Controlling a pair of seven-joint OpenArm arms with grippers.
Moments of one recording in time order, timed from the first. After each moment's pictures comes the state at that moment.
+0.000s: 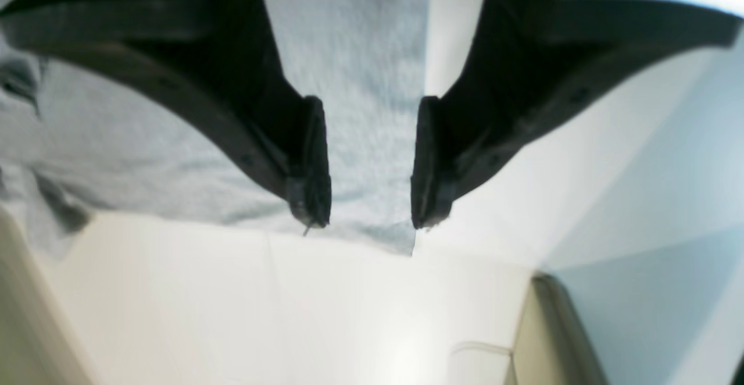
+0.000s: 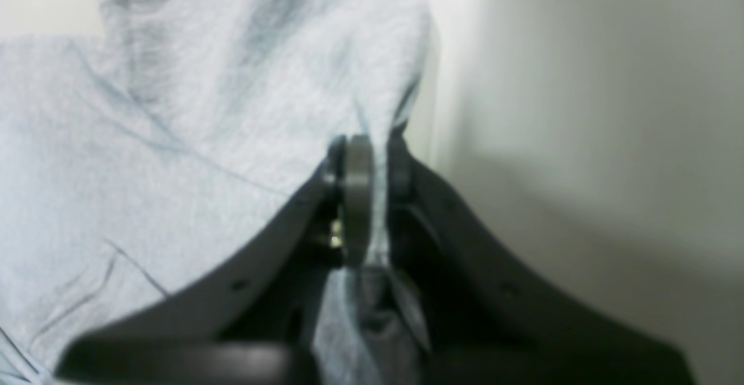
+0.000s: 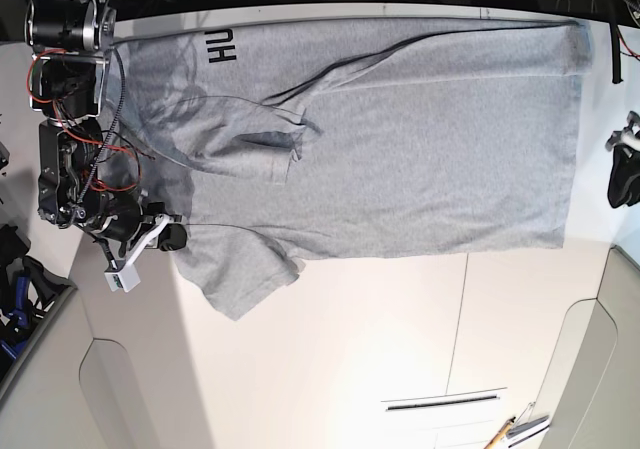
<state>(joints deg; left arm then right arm) 12.8 -25.0 -42.3 90.2 -43.1 -31.6 39.4 20.6 15.0 6.6 53.8 28.3 33.8 -46.6</state>
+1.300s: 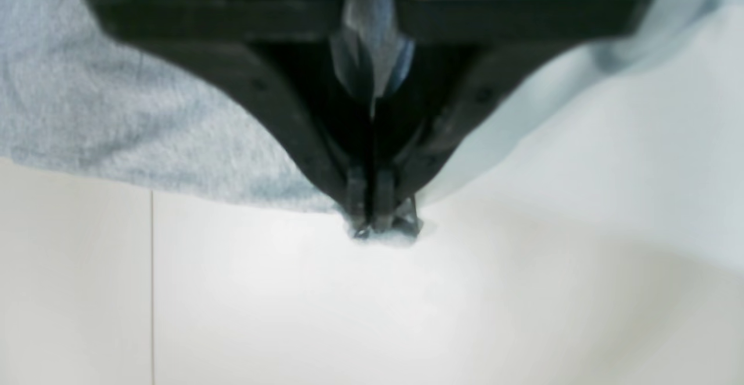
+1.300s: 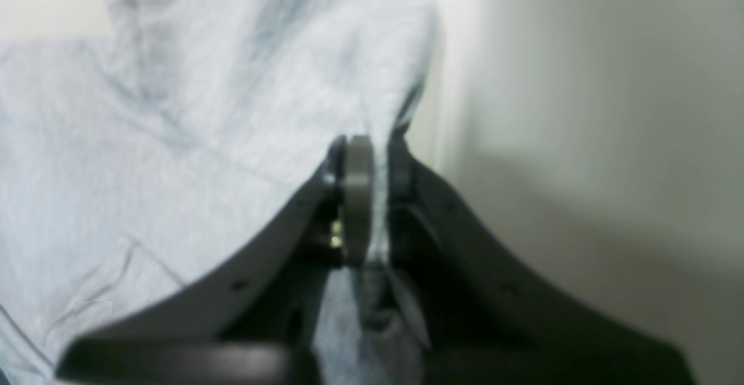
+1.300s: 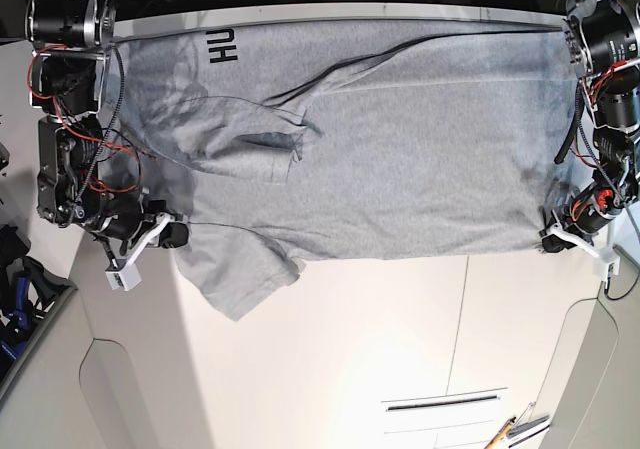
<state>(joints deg) -22.2 -28.3 -17.2 39.3 -26.9 -28.8 28.8 19.4 15.0 6.6 59.0 32.4 33.1 -51.0</state>
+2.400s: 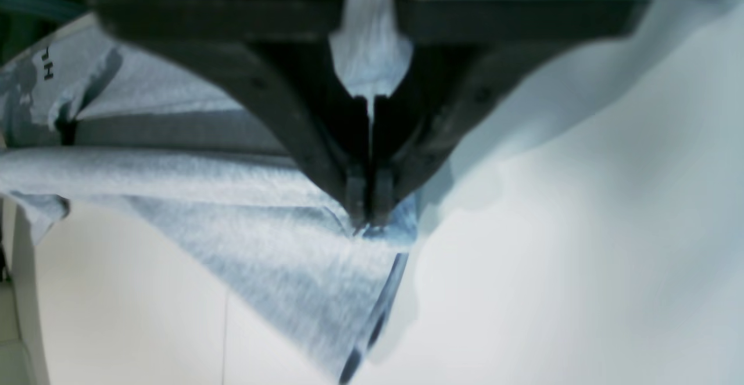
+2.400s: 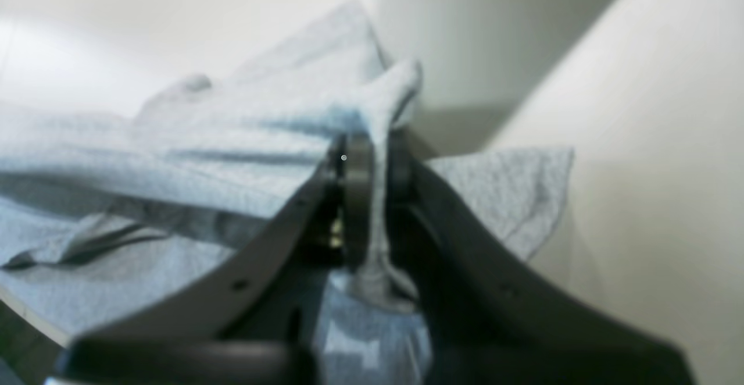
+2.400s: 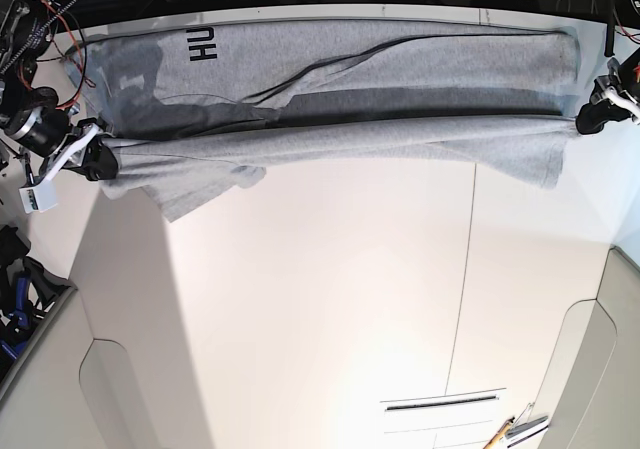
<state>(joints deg) 19.0 -27.7 -43.3 77.4 -59.7 -34.4 57.8 -7.8 14.5 31.2 99.3 41.8 33.3 -69.4</state>
